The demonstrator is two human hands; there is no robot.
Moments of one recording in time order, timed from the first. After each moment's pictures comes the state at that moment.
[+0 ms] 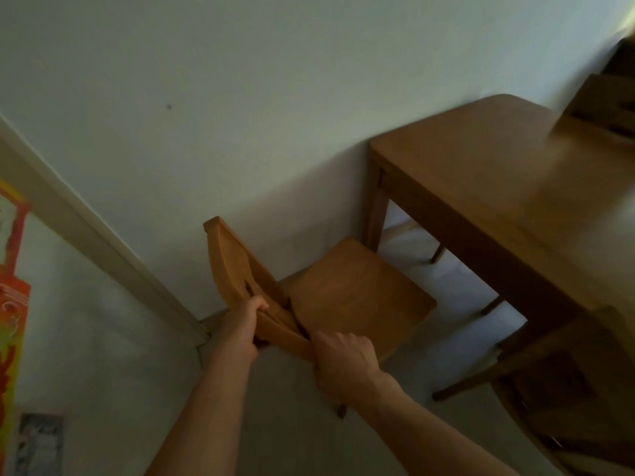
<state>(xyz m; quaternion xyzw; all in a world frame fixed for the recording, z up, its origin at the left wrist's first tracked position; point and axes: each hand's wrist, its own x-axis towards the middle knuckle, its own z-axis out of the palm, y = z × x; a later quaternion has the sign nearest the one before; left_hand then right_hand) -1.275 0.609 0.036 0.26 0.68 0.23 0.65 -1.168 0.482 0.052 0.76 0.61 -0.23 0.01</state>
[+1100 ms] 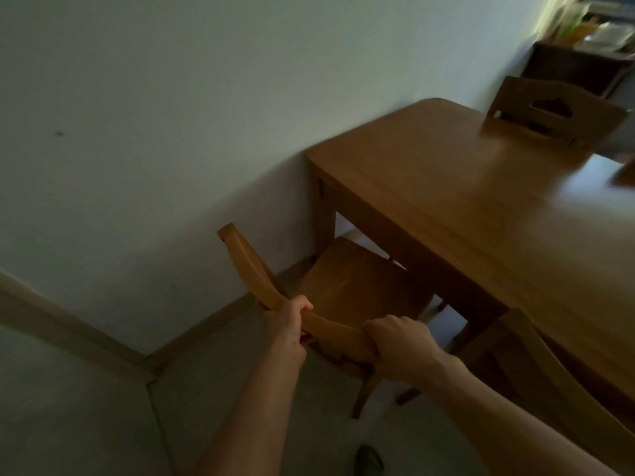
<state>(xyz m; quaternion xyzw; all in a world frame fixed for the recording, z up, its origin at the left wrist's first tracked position) -1.092 0.550 0.029 0.29 0.61 0.23 0.70 -0.979 0.420 0.071 0.80 0.55 -0.26 0.04</state>
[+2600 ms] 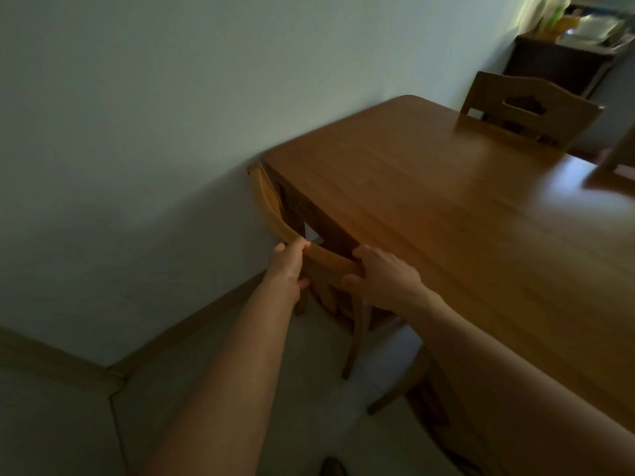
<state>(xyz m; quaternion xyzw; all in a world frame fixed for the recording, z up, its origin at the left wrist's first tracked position) -0.913 0.561 0.049 0.41 0.56 0.20 0.70 -0.812 0.431 0.089 0.85 0.48 -0.21 -0.12</state>
